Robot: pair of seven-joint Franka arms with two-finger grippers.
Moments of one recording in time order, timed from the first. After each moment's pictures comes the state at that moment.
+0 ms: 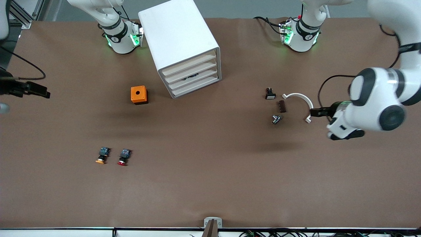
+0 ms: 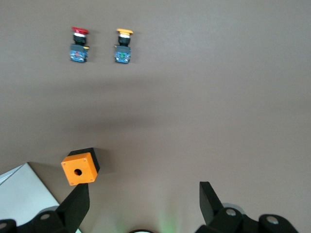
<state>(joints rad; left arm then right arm) -0.12 0.41 -0.05 -1.67 -0.05 1.61 -0.33 -0.01 0.13 -0.12 -1.58 -0.02 1.52 -0.07</state>
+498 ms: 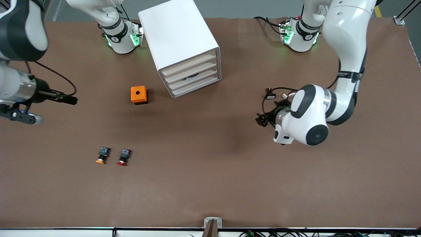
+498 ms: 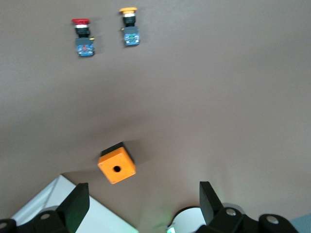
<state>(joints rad) -0.34 0.62 -0.06 -1.46 -0.45 1.55 -1.07 0.17 0.15 -0.09 -1.55 -0.02 1.43 0.42</state>
